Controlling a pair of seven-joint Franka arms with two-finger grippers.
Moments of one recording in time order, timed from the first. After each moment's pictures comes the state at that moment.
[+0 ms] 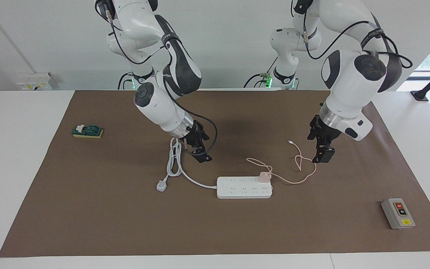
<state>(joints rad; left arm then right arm) -0.14 0.39 -0.13 -1.38 0.03 1.81 -1.70 0.43 0.37 -0.05 -1.67 0.62 2.15 1.56</state>
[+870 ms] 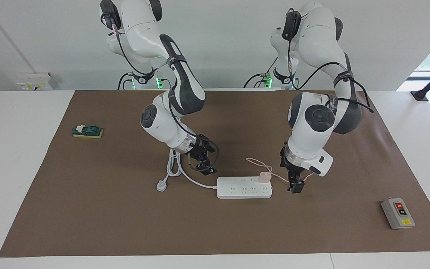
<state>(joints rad) -0.31 0.64 -0.04 -1.19 0.05 1.85 -1.93 0.45 0.50 -0.05 -1.67 0.77 2.31 1.44</state>
